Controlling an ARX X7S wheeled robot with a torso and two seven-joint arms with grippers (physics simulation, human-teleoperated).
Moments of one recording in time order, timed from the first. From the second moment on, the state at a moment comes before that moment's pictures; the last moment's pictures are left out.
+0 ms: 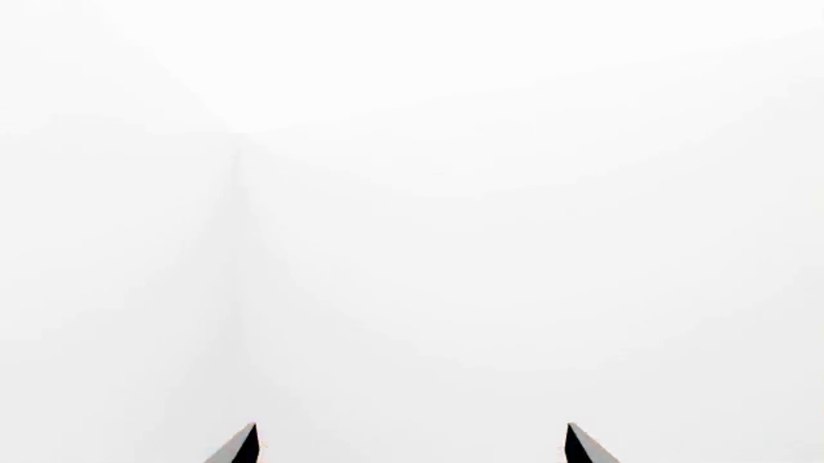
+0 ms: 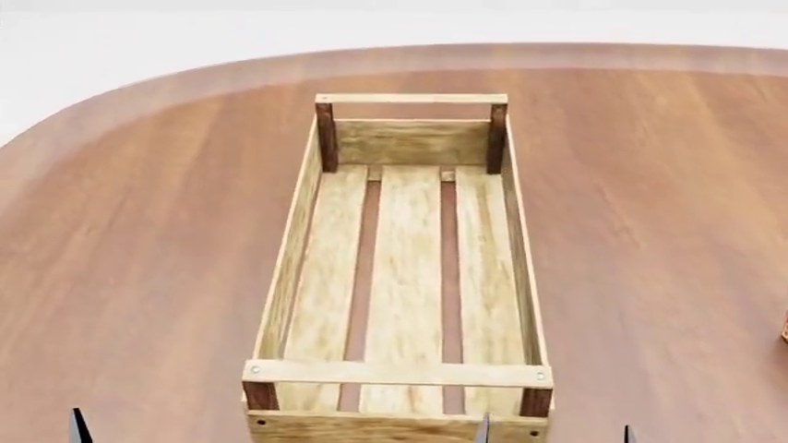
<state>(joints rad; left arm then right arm) 0.18 -0.22 0.20 0.16 0.20 0.61 -0.52 -0.14 0.20 -0.24 -0.12 -0.12 -0.52 0.45</state>
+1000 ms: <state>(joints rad) 0.17 -0.24 0.23 0.15 0.20 0.60 -0.54 -0.13 0.23 -0.27 -0.12 -0.06 -0.53 0.46</state>
